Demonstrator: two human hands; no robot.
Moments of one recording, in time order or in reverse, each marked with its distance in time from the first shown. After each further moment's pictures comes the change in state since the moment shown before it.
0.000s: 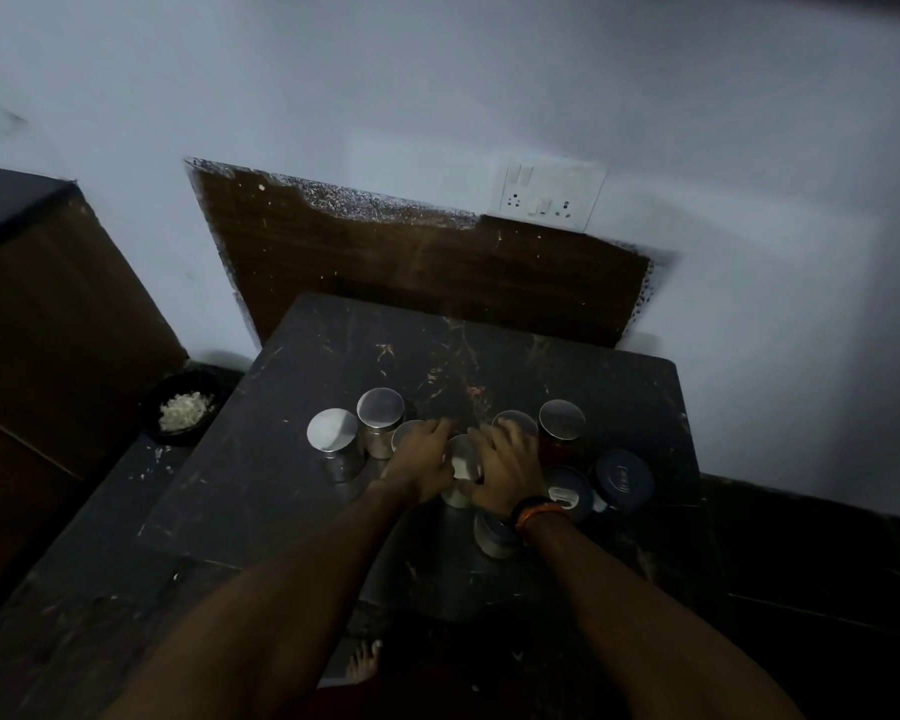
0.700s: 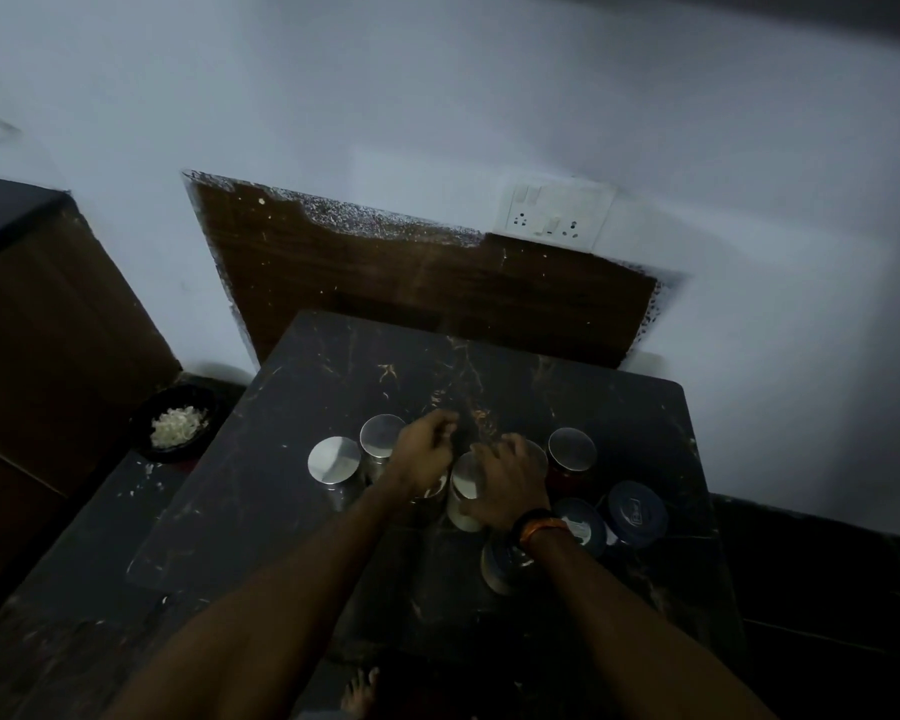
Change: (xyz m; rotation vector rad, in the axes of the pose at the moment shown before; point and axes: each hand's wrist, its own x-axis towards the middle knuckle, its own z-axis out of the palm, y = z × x) left_hand 0.040 -0.015 -0.022 -0.592 0.124 -0.142; right_hand 0.032 -0.006 -0.008 0.048 -0.031 0.029
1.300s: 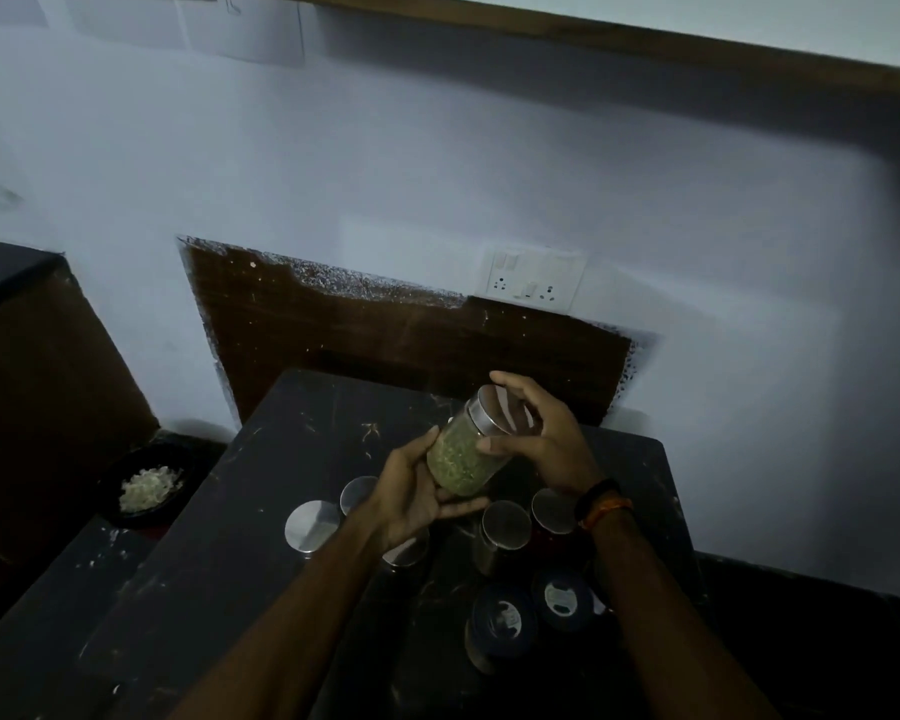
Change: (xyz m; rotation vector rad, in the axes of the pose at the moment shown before) left_hand 0.004 0.063 -0.025 -1.253 -0.363 -0.405; right_hand 0.012 0.023 -0.171 0.989 0.195 -0.126
